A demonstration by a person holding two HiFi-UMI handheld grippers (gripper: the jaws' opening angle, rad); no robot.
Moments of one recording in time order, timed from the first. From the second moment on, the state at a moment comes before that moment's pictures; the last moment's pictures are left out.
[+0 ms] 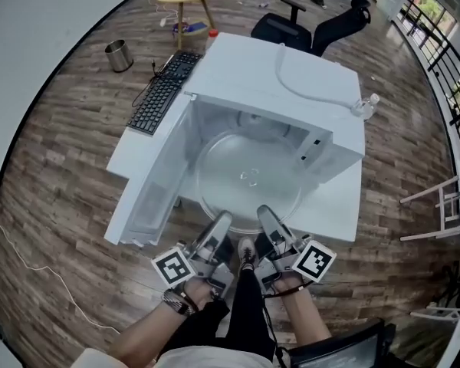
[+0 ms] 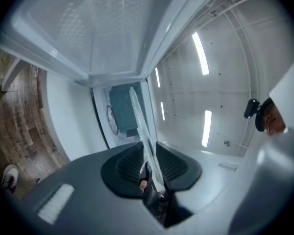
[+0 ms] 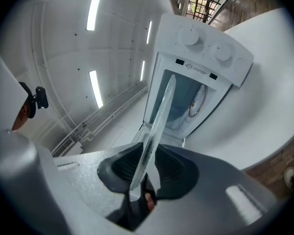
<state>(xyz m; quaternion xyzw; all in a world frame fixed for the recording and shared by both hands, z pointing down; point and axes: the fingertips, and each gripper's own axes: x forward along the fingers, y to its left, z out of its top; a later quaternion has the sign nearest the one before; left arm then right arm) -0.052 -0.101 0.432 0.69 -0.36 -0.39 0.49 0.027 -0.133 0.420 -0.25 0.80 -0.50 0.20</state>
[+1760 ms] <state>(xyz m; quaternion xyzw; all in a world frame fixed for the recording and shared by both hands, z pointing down) -0.071 -0.258 0.481 0.69 -0.39 -0.35 0.49 0.011 -0.291 0.474 -0.29 0.80 -0.49 0.18</state>
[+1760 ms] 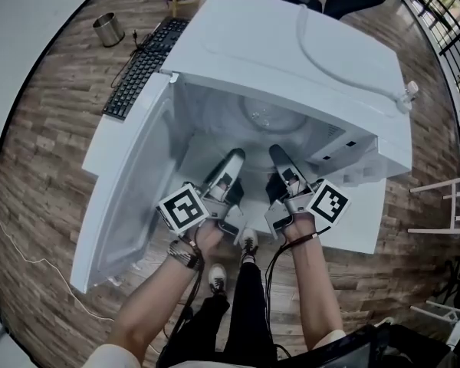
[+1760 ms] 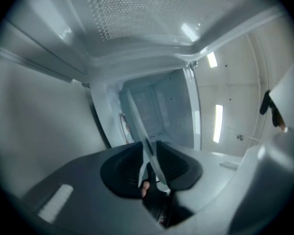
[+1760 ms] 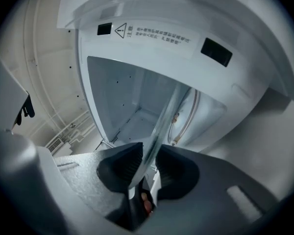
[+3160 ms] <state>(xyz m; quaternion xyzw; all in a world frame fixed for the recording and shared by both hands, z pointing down) -0.078 -0.307 0.468 0.67 -0.39 -0.40 0.49 0.004 -0.335 0.480 -0.32 0.74 -0.56 0.19</state>
